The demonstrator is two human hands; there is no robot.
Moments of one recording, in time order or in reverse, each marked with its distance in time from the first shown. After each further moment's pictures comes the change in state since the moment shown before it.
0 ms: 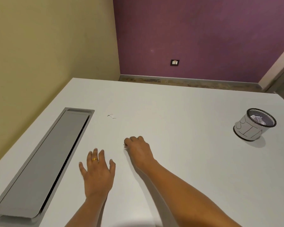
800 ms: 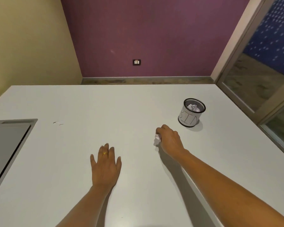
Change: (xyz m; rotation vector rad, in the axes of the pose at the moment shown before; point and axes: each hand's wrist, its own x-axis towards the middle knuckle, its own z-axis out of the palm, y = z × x) left_hand -0.037 0.156 0.020 -0.045 -0.125 0.409; right_hand -0.122 0.197 -0.110 0.003 0.177 0.450
